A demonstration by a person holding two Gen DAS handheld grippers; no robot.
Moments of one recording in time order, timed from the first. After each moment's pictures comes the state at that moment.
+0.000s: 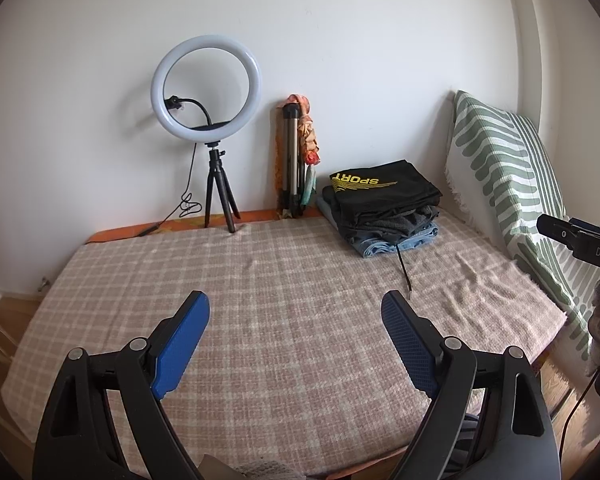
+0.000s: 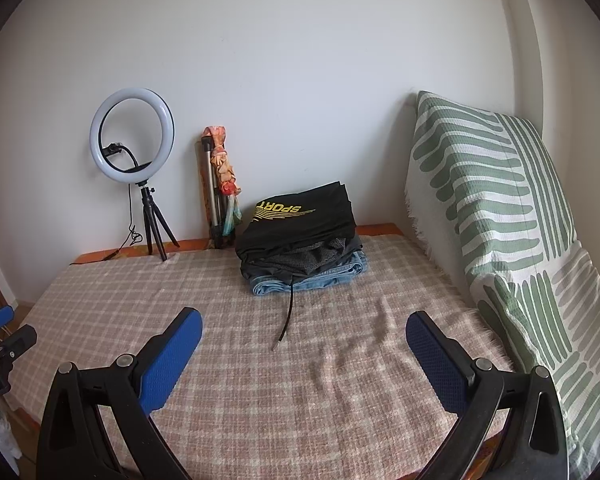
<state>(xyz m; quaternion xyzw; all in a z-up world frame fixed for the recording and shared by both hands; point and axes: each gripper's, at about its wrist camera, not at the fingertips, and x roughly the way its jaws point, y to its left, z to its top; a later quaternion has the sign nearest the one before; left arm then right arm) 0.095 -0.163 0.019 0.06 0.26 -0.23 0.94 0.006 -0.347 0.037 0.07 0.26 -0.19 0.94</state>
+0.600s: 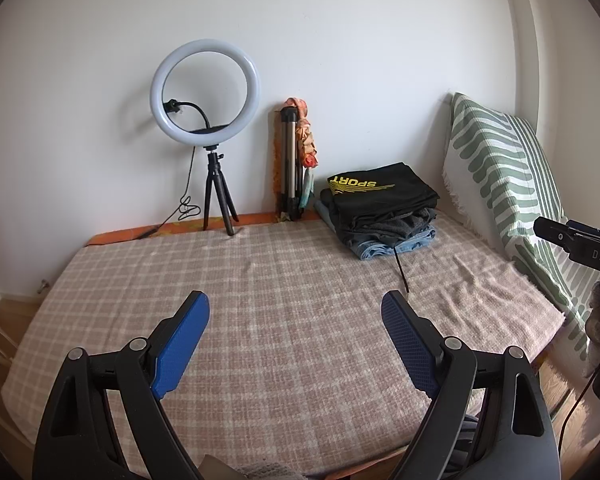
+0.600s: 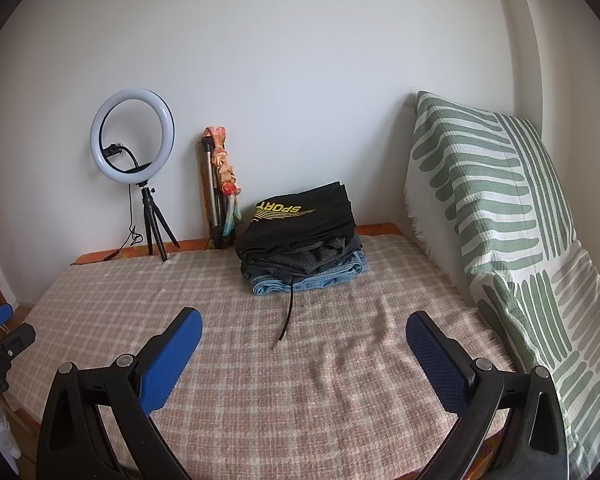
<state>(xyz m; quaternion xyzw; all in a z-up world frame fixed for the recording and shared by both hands) 0.093 -0.162 0.023 0.06 0.25 -0.23 0.94 0.004 -0.347 0.036 0.07 0.26 -0.20 0.94</state>
